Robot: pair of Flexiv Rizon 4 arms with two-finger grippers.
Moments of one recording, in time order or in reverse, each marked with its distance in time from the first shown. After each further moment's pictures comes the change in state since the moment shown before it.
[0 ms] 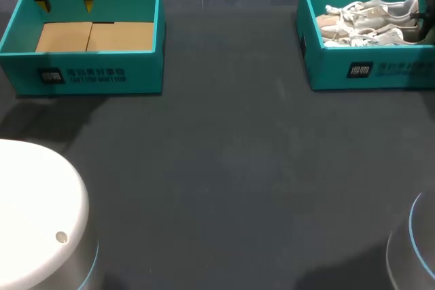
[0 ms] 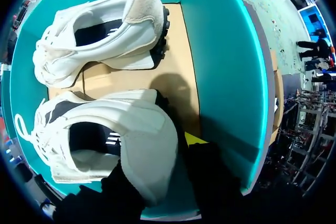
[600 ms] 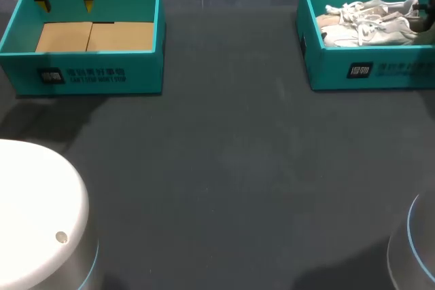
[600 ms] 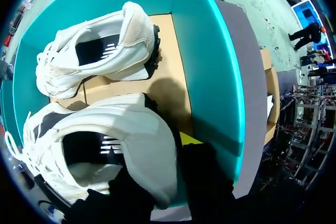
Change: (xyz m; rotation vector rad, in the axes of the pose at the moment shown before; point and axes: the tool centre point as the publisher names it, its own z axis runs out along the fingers) left arm 0.000 0.000 0.000 0.000 0.000 0.000; right arm -0.008 0.012 -0.017 -0.019 -0.035 0.051
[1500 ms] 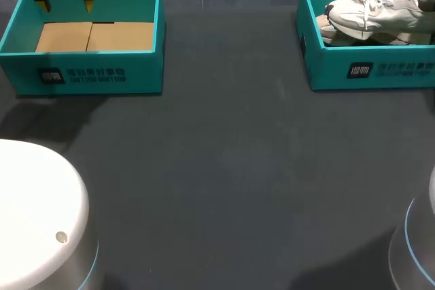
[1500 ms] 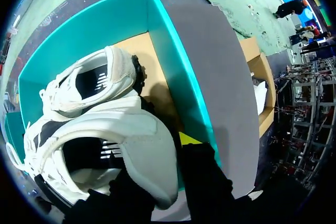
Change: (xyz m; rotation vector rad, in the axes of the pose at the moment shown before) left arm 0.000 0.000 0.000 0.000 0.000 0.000; right arm -0.013 0.021 -0.042 -0.006 -0.024 0.169
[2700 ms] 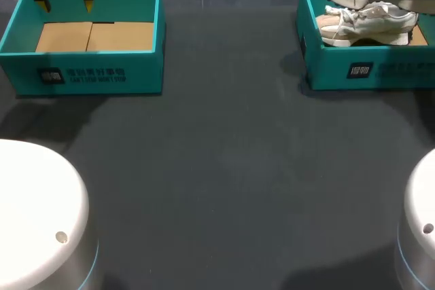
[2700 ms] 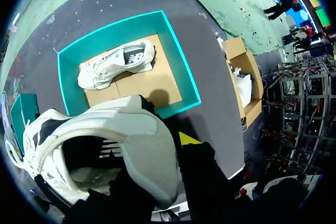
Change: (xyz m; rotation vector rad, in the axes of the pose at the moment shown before) left arm 0.000 0.000 0.000 0.000 0.000 0.000; right arm 0.021 -0.095 -0.165 0.001 -0.045 -0.013
